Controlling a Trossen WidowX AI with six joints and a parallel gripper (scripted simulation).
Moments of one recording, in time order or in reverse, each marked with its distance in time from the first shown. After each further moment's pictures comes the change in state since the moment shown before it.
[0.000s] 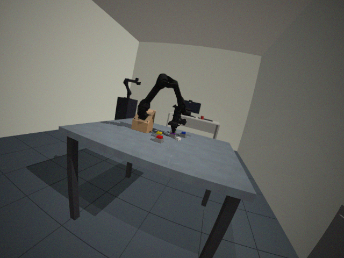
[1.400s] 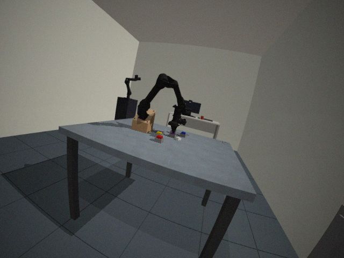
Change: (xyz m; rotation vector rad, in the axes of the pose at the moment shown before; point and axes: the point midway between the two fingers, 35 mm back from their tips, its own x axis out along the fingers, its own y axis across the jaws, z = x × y) arm 0.000 0.000 0.000 0.001 0.000 0.001
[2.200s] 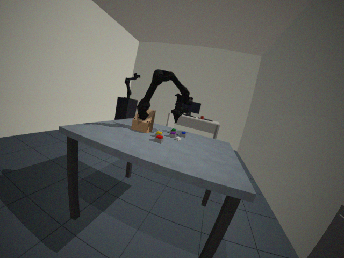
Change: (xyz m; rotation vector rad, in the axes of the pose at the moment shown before) arm -0.087 0.003 0.001 -0.016 -0.006 -0.005
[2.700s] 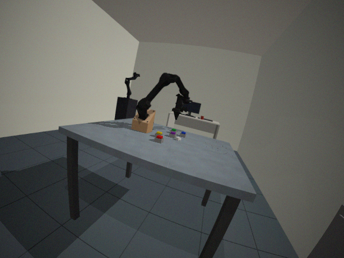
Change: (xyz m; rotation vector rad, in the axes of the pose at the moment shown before) arm -0.012 0.126 -0.031 -0.011 -0.002 0.008
